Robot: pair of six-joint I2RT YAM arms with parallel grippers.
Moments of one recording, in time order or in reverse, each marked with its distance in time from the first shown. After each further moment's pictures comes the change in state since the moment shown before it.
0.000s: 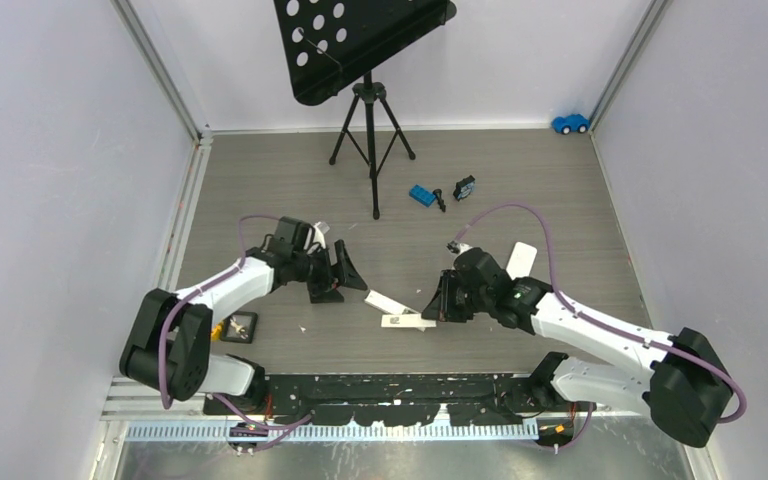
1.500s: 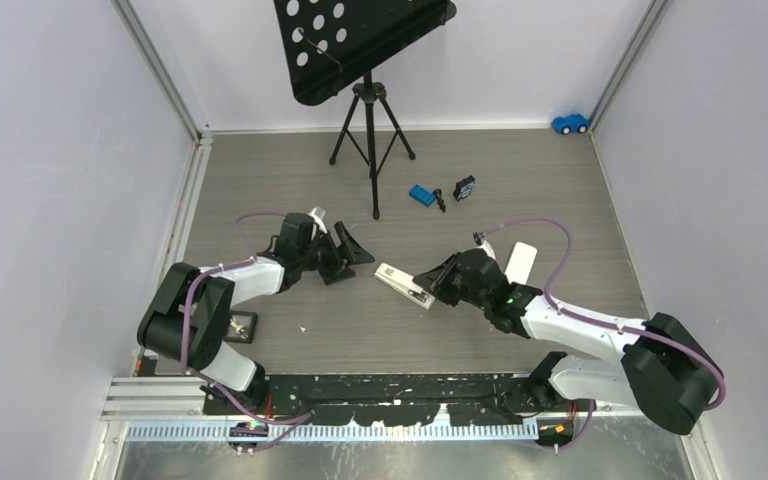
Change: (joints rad) left arm 0.000 0.157 -0.063 0.499 -0.107 -0.219; right arm -0.033 0.103 -0.129 0.472 0.255 0.466
